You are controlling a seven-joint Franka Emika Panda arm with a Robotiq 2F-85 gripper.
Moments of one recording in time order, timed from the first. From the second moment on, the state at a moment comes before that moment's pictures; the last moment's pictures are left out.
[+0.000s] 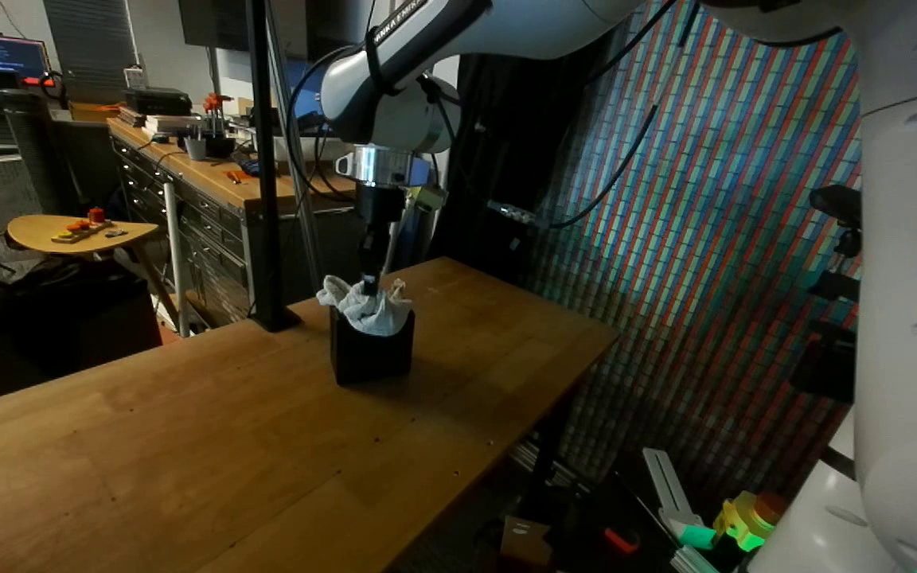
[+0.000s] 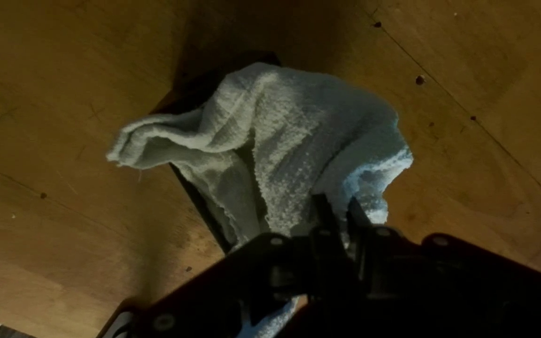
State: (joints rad) arm -0.14 0.42 0.02 -1.75 0.11 2.07 -0.86
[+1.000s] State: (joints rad) arm -0.10 0.43 0.01 -1.73 -0.04 2.05 -0.30
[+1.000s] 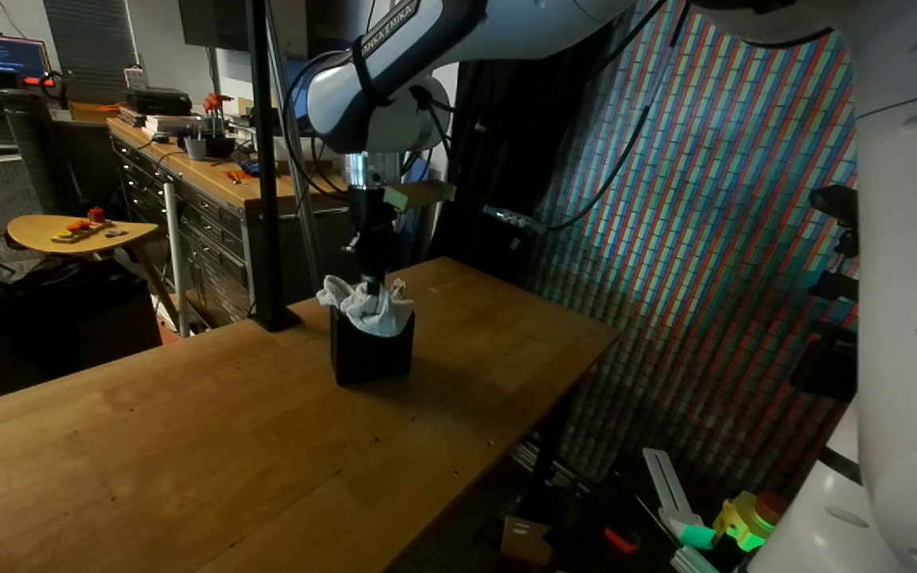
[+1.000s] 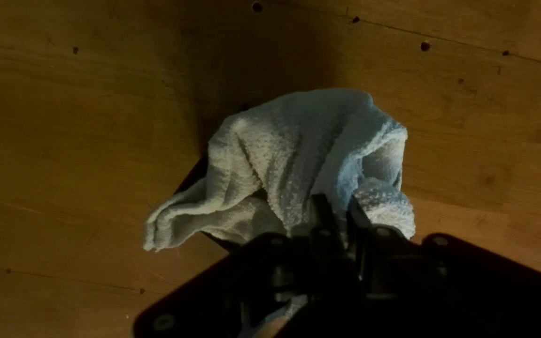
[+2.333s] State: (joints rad) arm -0.09 0.49 -0.02 -1.70 -0.04 2.04 -0.11
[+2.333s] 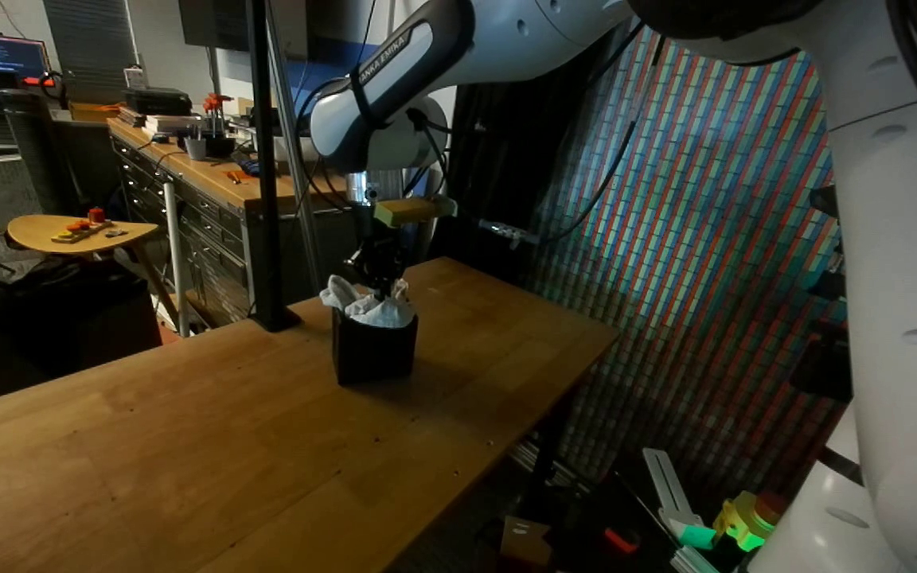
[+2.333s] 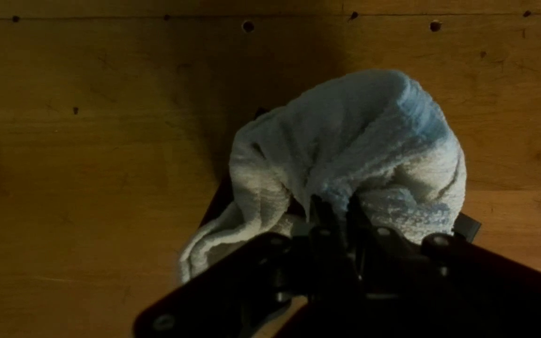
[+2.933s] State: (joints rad) arm -0.09 0.56 -0.02 -1.65 -0.04 2.02 -0.09
